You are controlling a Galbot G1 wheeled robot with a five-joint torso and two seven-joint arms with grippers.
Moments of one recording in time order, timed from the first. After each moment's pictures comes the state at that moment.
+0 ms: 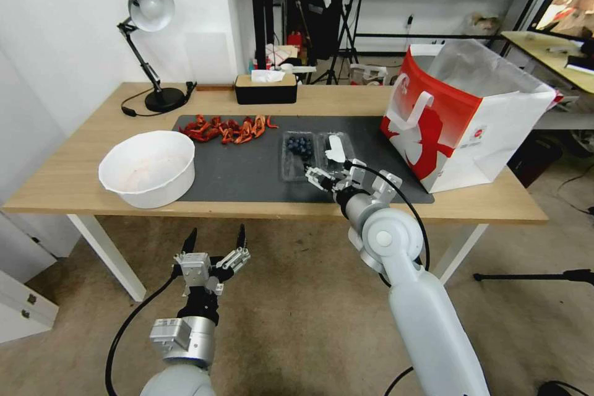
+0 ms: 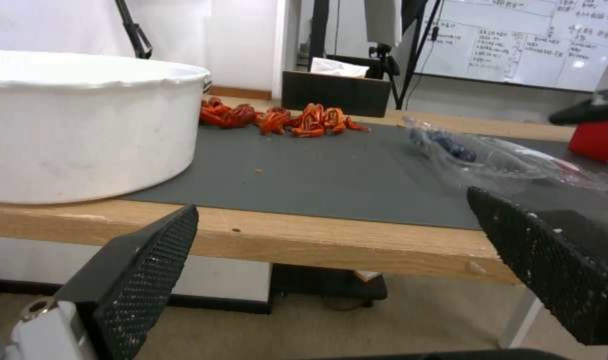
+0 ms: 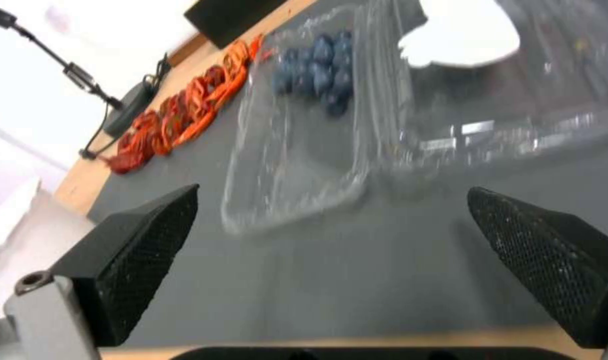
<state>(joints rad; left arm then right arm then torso) 1.70 -1.34 -0.33 -2.17 -0.22 -0.14 -0.25 -1.01 1.43 0.24 1.97 0.97 -0.60 0.50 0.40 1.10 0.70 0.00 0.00</state>
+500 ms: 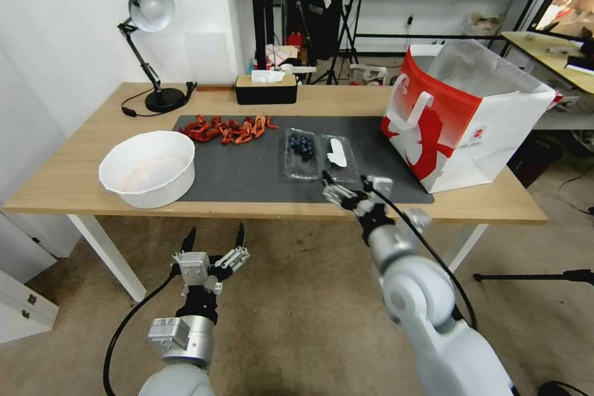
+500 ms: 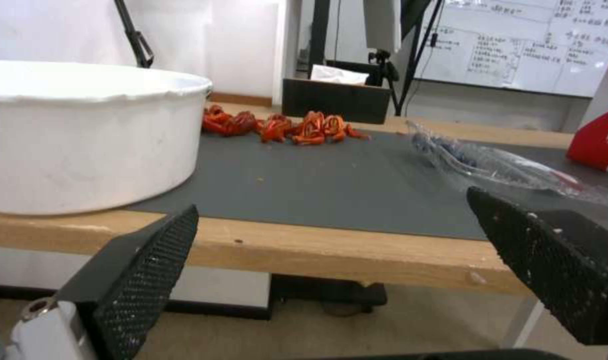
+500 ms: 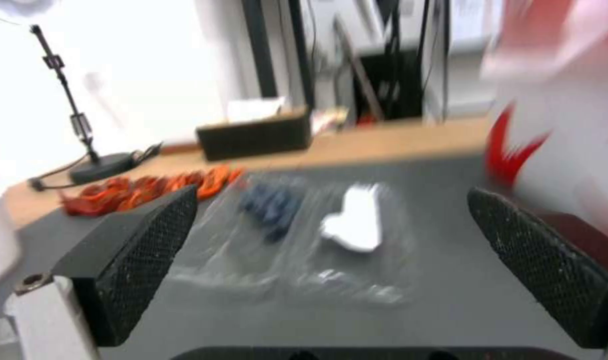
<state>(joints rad) 1.70 -1.34 -0.34 -2.18 -0.23 -0.14 -0.25 -1.34 1.28 0.27 2.15 0.30 -0.13 0.20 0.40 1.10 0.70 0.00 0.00</state>
